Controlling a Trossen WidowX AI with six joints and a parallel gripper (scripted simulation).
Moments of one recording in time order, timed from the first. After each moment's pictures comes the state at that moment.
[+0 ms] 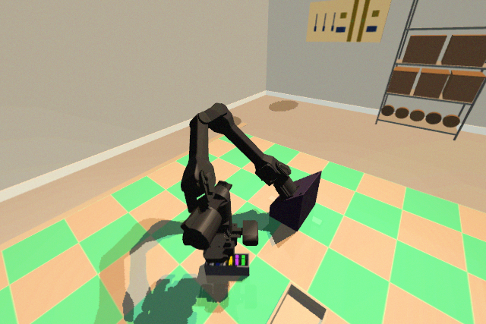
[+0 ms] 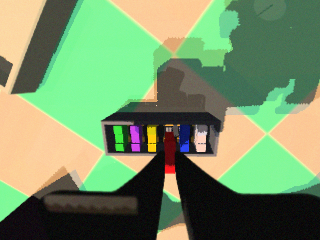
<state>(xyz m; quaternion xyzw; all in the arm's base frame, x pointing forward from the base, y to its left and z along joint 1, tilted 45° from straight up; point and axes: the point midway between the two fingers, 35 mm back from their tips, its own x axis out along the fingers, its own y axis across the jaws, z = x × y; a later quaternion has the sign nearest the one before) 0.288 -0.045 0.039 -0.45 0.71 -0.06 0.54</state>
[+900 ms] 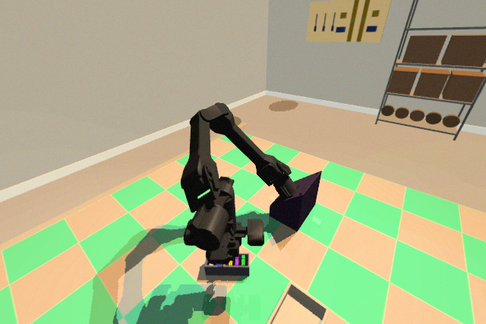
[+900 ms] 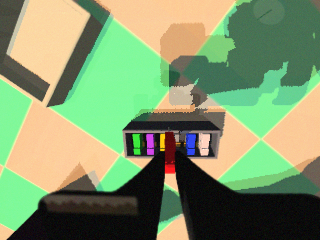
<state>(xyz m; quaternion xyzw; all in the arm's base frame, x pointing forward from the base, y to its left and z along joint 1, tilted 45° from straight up) 0.296 -0.012 0.043 -0.45 0.71 -0.06 0.54</state>
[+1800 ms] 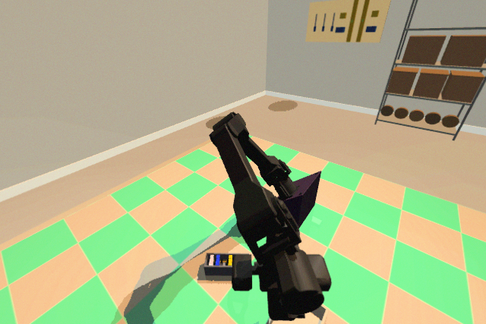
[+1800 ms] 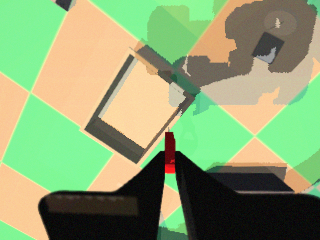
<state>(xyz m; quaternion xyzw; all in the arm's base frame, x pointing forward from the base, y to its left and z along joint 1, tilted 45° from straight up) 0.304 0.100 -0.061 -0.45 0.71 -0.05 0.54</state>
